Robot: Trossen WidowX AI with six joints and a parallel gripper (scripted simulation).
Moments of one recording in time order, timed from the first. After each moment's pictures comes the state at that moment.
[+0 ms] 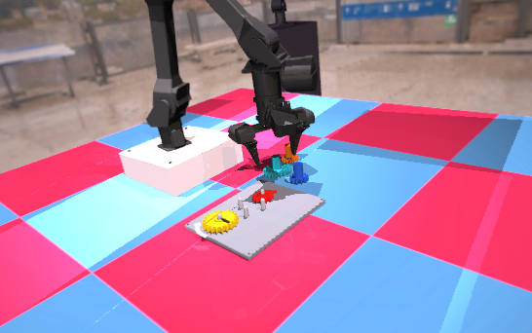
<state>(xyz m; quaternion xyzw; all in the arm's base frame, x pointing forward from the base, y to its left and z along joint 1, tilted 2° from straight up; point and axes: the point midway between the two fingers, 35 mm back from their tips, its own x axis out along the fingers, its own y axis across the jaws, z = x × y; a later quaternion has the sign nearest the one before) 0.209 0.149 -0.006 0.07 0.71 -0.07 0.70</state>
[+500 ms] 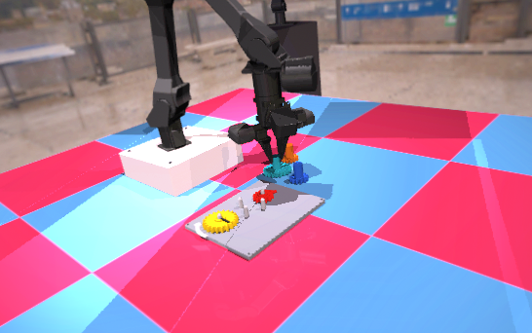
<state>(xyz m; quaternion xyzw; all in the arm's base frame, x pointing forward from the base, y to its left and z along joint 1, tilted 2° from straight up) 0.209 0.149 -0.007 0.07 0.71 -0.07 0.70</state>
